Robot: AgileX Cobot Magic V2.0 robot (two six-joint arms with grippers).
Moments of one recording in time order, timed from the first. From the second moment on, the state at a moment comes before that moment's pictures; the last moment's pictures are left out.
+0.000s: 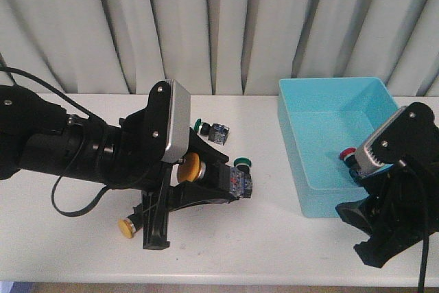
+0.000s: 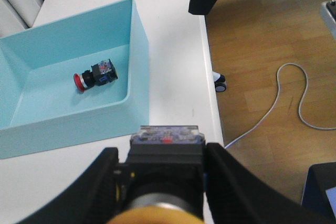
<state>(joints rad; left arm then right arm) -0.48 1.47 -1.01 -1.20 0.78 1.89 0.27 1.01 -0.77 0.26 0.75 -0.64</state>
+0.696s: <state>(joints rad) -0.52 1.48 -1.01 -1.24 0.80 1.92 0.35 1.25 -0.90 0.76 0.86 -1.54</state>
